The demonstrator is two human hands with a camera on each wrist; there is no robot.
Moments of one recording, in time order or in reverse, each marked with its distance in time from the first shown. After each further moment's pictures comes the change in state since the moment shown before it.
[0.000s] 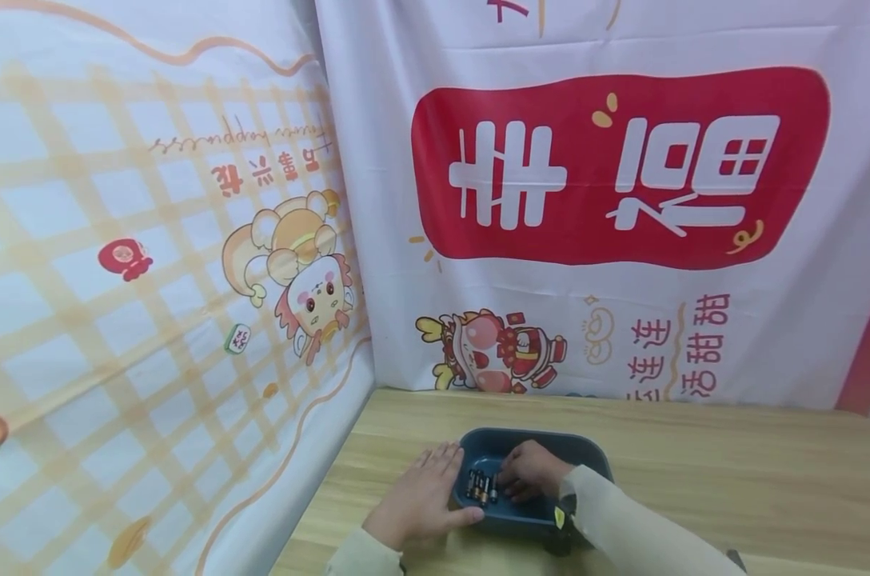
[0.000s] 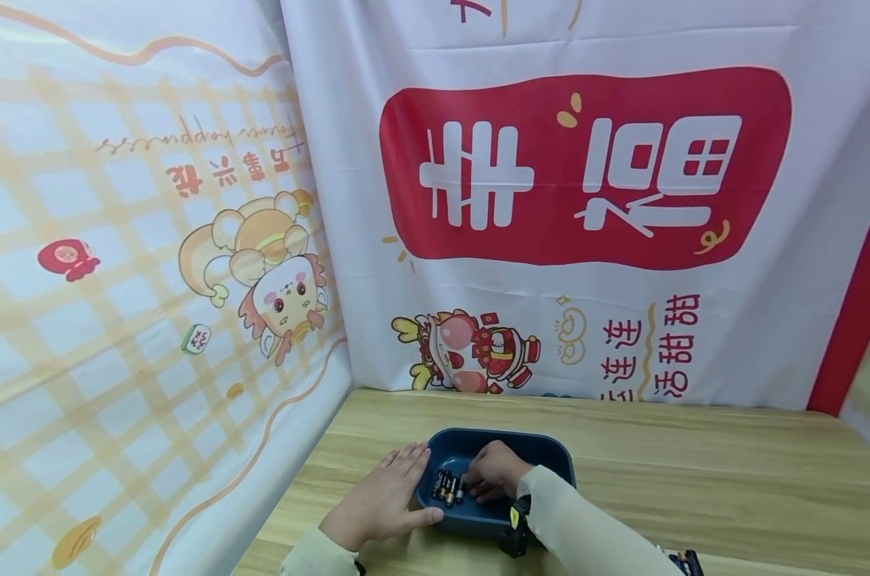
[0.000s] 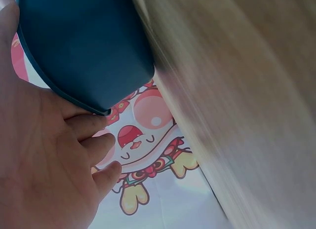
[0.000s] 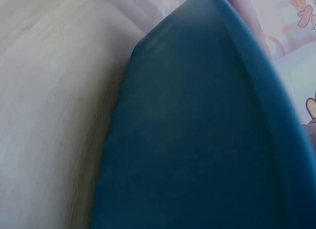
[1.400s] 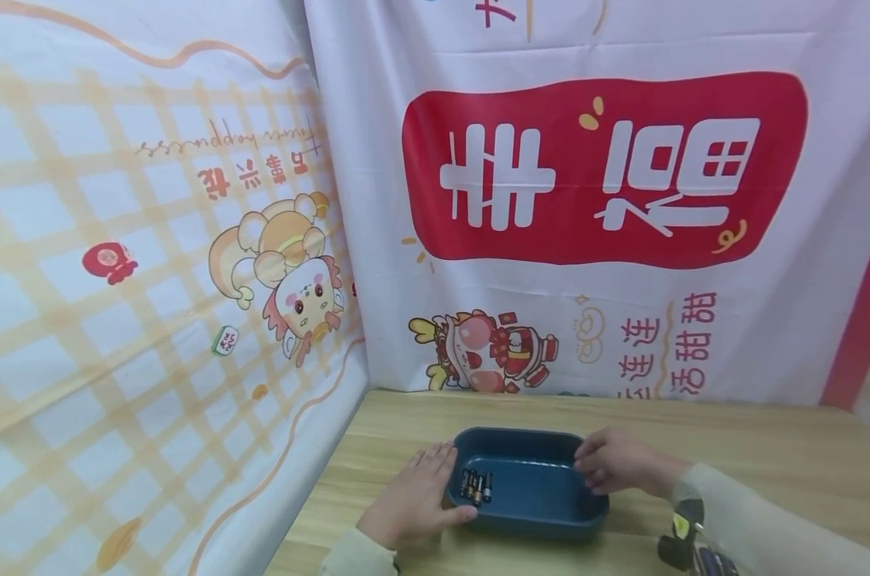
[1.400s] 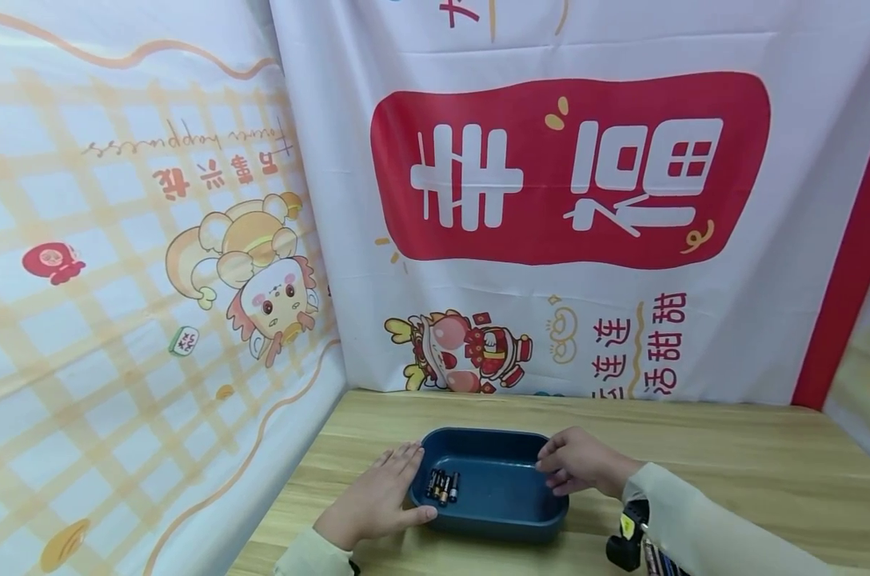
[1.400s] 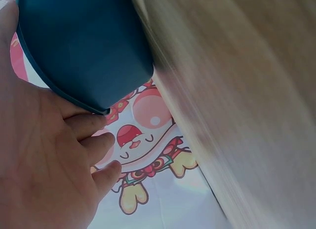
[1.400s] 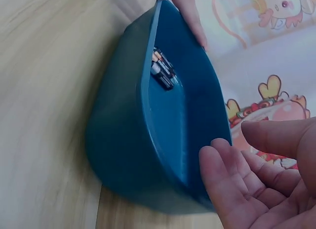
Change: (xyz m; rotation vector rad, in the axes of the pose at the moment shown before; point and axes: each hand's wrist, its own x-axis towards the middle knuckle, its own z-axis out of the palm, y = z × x) left_hand -0.002 0.006 0.002 0.027 0.058 0.023; right_hand -0.098 0.005 -0.100 -0.027 0.130 -0.017
